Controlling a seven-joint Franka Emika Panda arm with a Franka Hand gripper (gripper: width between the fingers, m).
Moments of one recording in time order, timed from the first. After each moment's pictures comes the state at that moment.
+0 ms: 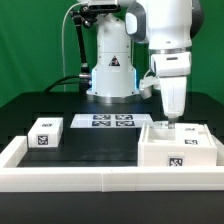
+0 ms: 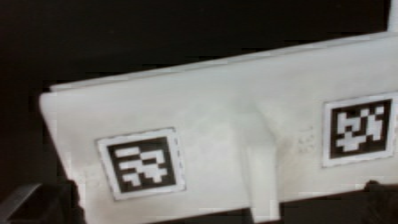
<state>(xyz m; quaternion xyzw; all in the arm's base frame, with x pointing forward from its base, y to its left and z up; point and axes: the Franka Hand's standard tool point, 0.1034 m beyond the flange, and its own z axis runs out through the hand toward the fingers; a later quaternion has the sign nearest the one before) 0.410 0.107 0.022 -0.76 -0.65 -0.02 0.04</state>
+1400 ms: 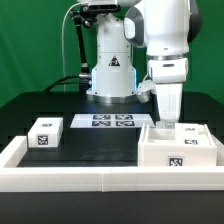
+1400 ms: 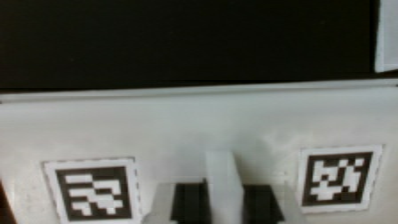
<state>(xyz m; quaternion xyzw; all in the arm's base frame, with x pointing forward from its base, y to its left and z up) 0.404 0.103 0.013 -0.77 -0.64 -0.01 0.05</state>
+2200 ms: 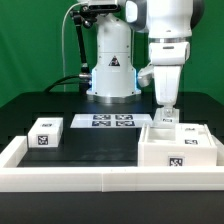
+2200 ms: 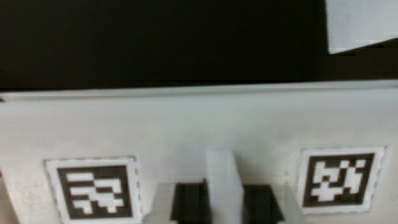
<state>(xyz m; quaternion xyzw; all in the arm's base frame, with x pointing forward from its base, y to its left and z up) 0.410 0.099 0.058 -0.79 -0.61 0.00 0.02</state>
